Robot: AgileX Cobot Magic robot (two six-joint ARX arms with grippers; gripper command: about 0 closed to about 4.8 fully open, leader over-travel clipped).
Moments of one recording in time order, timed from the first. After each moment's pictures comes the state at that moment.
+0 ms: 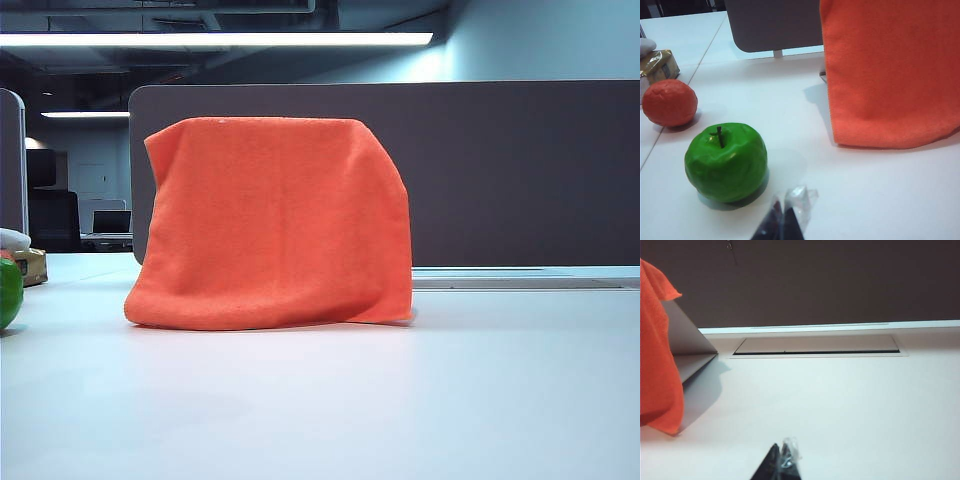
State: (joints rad) left arm -0.13 0.00 0.01 -0.12 0.02 0.09; right arm 0.04 0.06 0.01 0.07 -0.08 0.08
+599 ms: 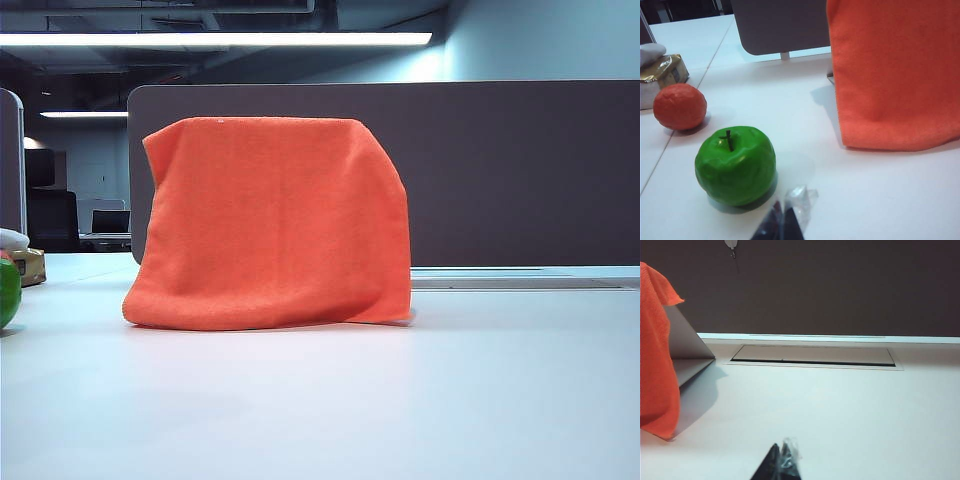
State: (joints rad) left arm -0.13 0.00 0.01 -0.11 0.00 0.12; right arm 0.03 0.06 0.01 0.10 -0.08 0.03
